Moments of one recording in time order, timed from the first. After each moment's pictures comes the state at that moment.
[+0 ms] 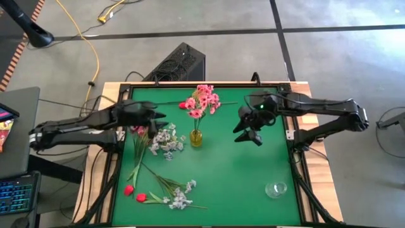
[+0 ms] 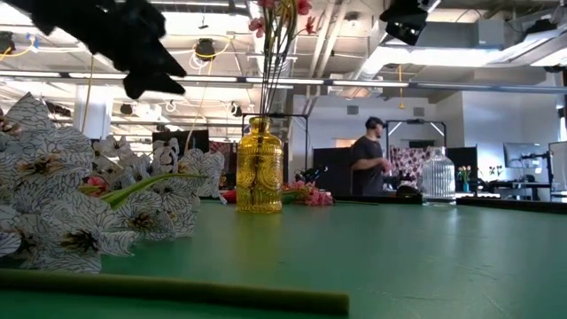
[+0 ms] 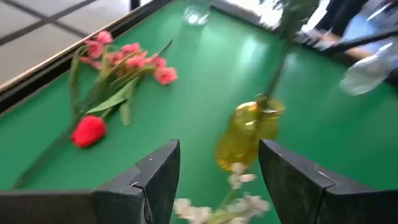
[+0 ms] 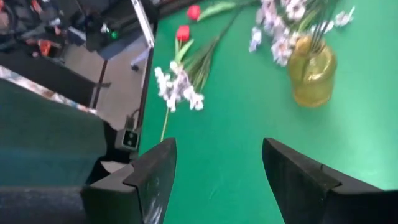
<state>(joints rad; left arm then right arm) 0.31 0.75 0.58 -0.31 0.05 -0.24 -0.10 1.19 1.20 -0.72 -0.43 0.27</state>
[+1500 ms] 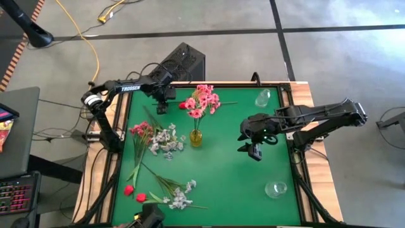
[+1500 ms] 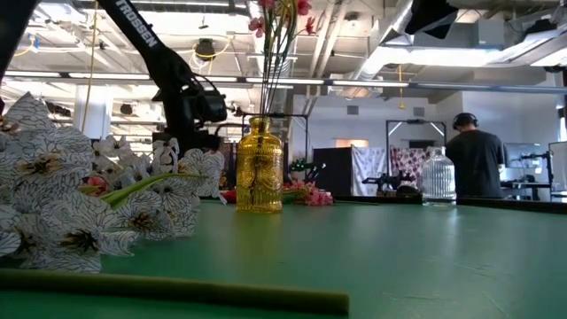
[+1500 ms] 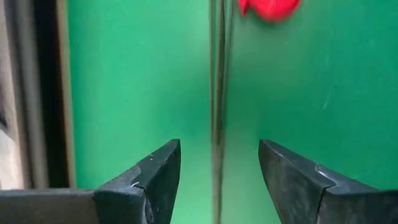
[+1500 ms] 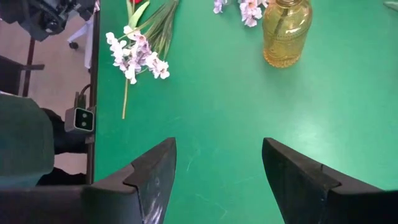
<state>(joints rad) 0.83 1.77 1.06 -0.59 0.00 0.76 0.16 1.20 1.20 -0.83 -0.05 0.42</state>
